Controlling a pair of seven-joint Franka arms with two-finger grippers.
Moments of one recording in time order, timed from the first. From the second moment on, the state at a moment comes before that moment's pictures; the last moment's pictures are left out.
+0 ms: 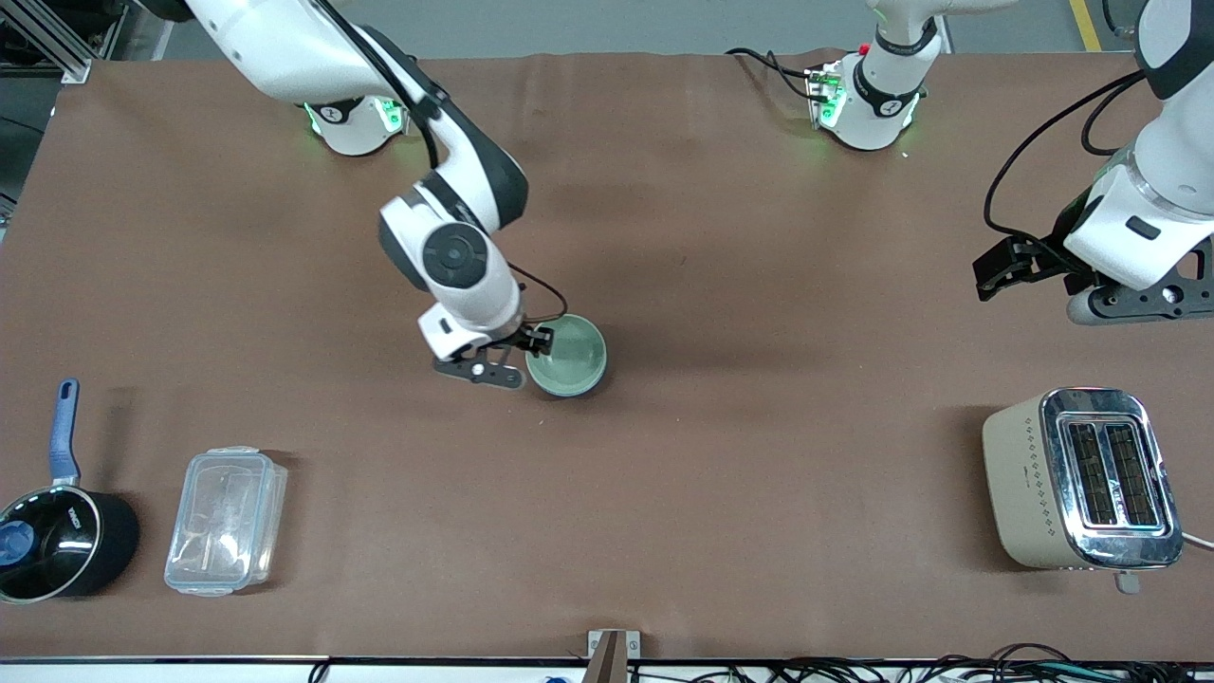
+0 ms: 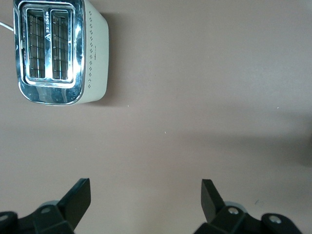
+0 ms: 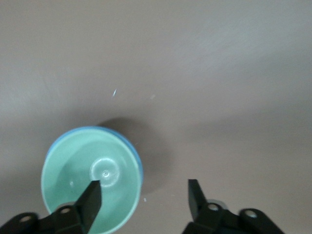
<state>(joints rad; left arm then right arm) -0.01 0.12 -0.18 -1.46 0.07 1.58 -0.22 0.28 0.45 0.33 -1.66 -0.14 2.05 0.90</state>
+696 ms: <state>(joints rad) -0.01 0.11 -0.18 -1.46 0.07 1.58 -0.22 0.07 0.03 0.06 -1.57 -0.09 1.63 0.26</state>
